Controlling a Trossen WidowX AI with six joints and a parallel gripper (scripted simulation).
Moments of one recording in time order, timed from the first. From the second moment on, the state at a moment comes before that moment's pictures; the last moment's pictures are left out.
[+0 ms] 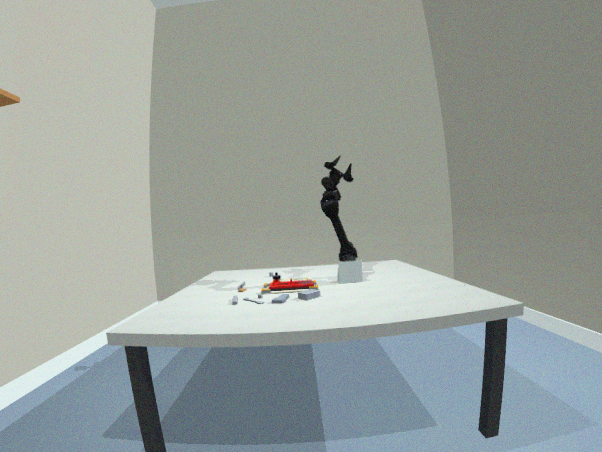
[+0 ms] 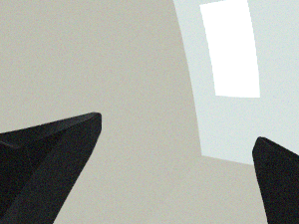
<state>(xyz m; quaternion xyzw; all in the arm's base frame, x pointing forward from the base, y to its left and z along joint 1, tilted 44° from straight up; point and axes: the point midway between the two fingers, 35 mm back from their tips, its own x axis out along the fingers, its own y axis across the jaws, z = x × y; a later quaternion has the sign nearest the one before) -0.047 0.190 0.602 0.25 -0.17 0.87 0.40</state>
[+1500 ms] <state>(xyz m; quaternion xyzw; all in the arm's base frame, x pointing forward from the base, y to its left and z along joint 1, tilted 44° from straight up) -0.028 -0.210 0.615 0.44 -0.24 0.82 -0.26</state>
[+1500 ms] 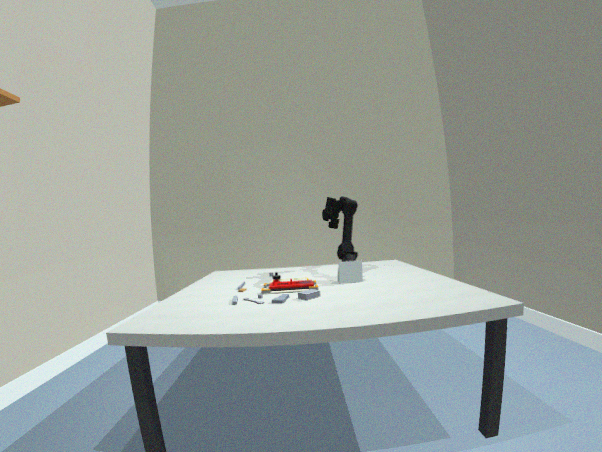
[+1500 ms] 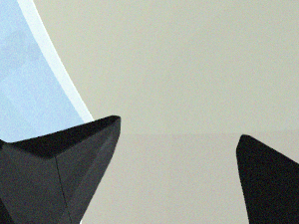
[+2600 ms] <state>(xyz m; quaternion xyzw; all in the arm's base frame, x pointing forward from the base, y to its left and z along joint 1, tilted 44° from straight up) 0.258 -0.303 0.436 0.39 -0.28 0.53 -0.70</state>
